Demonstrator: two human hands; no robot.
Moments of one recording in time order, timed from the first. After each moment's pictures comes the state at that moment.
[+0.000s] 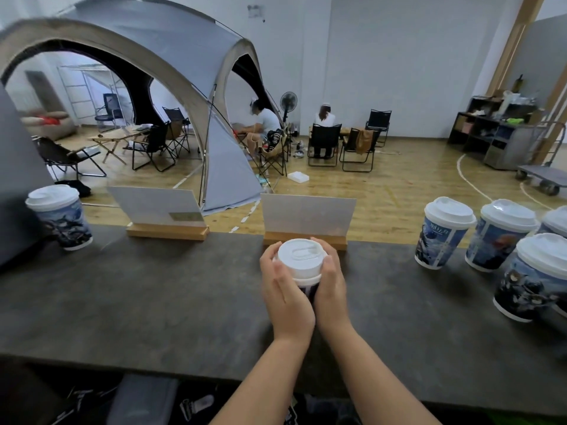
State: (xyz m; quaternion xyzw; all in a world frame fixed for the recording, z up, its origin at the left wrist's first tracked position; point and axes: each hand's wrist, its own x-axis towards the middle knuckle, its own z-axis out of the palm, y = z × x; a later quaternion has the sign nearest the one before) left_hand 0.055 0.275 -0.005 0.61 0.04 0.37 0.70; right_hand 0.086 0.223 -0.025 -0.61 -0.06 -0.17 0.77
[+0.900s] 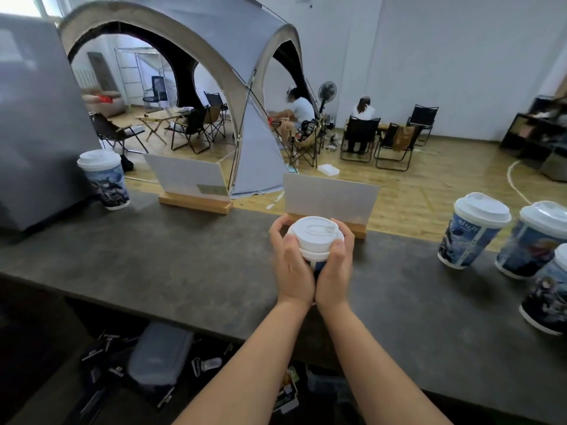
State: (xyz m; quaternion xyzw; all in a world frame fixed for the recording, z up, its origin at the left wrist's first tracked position) left_hand 0.062 0.280 -0.012 0.59 0.06 0.31 0.74; right_hand 0.071 0.233 -0.017 -0.61 -0.07 -0.22 0.76
